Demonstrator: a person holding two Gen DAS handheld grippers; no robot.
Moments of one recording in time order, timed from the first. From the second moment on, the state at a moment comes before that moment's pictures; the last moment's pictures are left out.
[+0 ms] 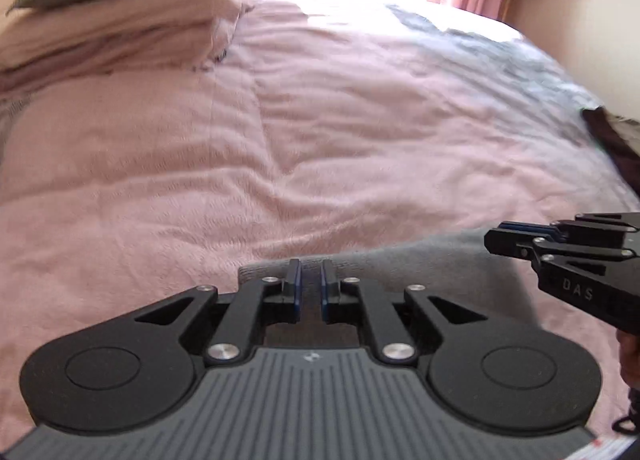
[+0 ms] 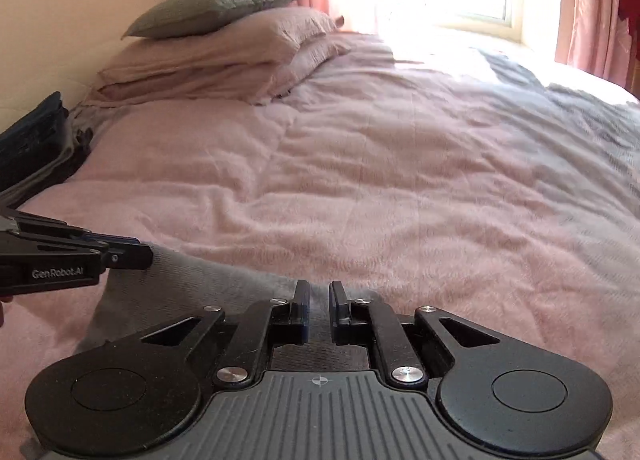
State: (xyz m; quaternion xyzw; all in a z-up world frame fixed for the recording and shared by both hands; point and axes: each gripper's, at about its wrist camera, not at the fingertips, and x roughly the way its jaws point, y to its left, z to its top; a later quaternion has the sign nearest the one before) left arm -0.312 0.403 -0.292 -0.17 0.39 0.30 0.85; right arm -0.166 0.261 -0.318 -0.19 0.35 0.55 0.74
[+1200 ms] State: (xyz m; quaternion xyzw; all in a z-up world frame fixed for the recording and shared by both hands) left arm -0.463 0.270 -0.281 -0.55 0.30 0.42 0.66; right arm -0.142 0.107 -0.274 -0.12 0.53 0.50 0.68
